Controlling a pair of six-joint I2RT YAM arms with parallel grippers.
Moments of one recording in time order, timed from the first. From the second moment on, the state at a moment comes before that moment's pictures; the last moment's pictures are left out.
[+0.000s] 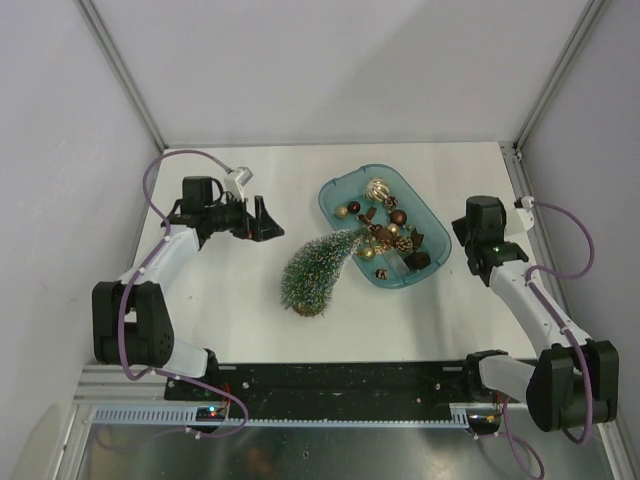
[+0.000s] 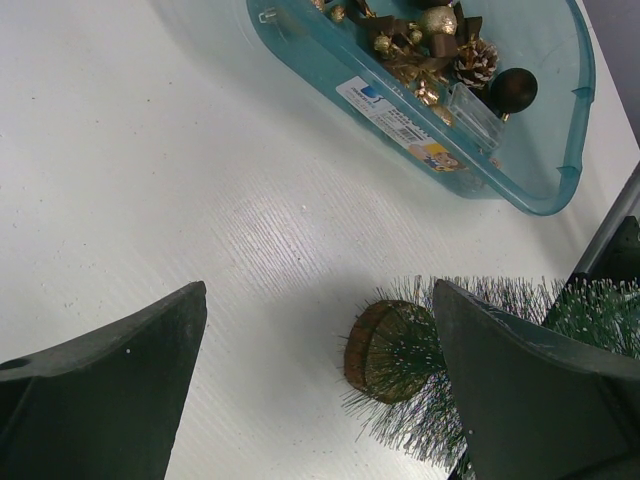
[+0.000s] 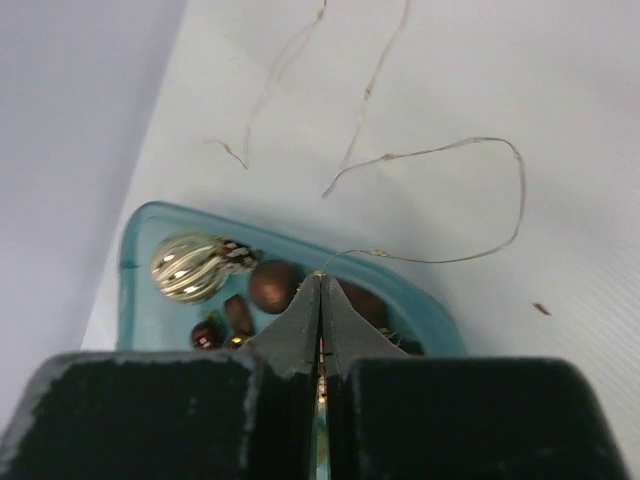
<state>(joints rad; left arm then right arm) -0.04 1.44 0.98 -0.29 0.79 -0.03 0.14 1.14 0.77 -0.26 0.42 1.14</state>
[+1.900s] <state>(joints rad) -0.40 2.03 1.74 -0.16 0.86 0.25 0.17 1.59 2.21 -0.36 -0.33 0.73</state>
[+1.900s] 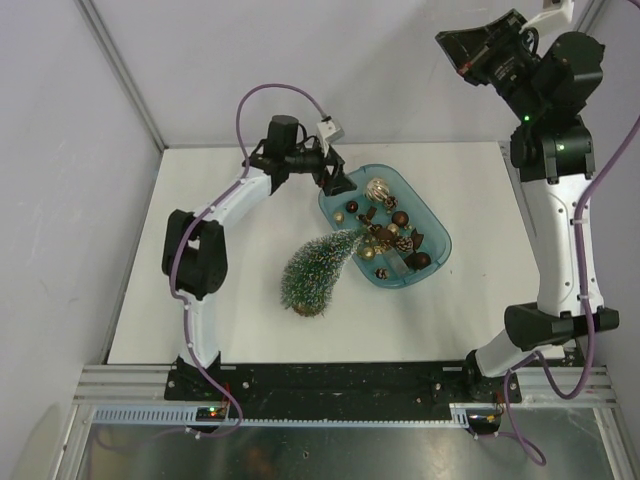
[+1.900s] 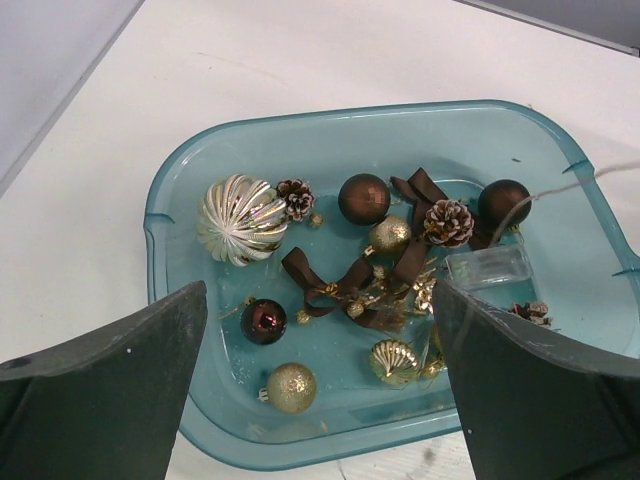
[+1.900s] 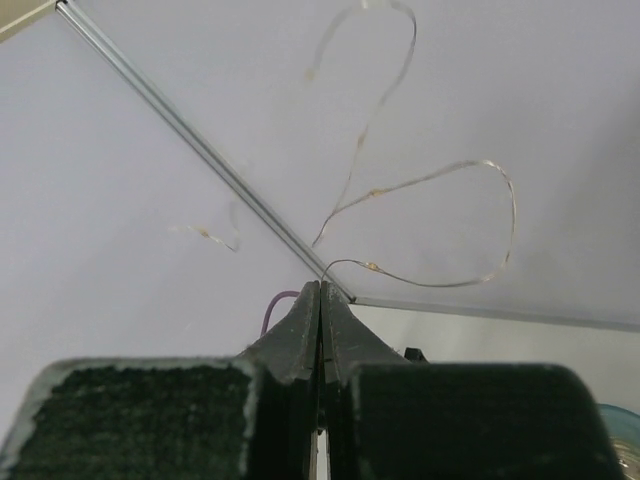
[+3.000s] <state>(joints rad) -0.48 1.95 1.72 -0.31 0.79 0.27 -0.07 1.41 2.01 -0.19 -0.45 0.77</state>
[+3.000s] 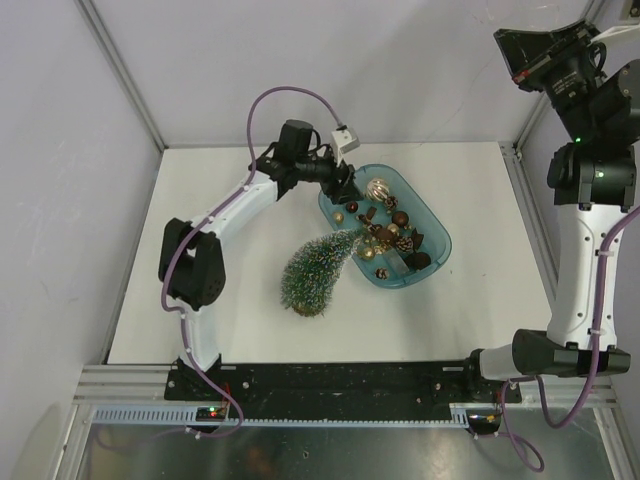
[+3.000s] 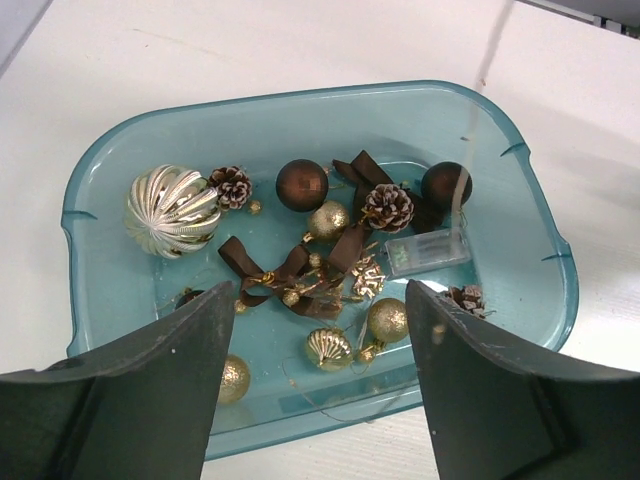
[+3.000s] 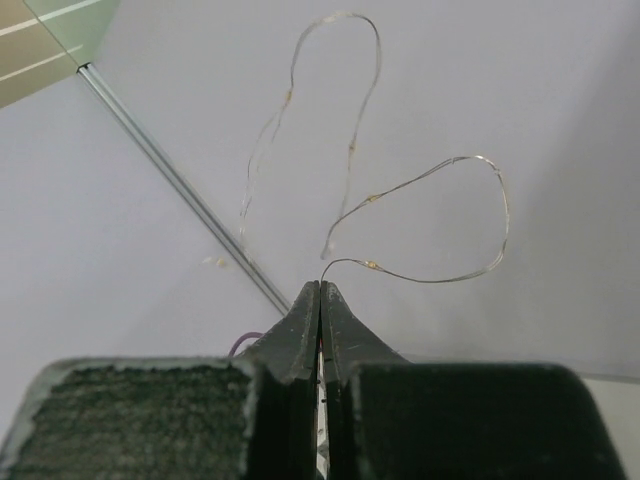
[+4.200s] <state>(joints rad) -0.48 1.96 1.75 -0.30 0.73 0.23 -0.18 1.38 2.01 -0.17 -0.51 0.81</state>
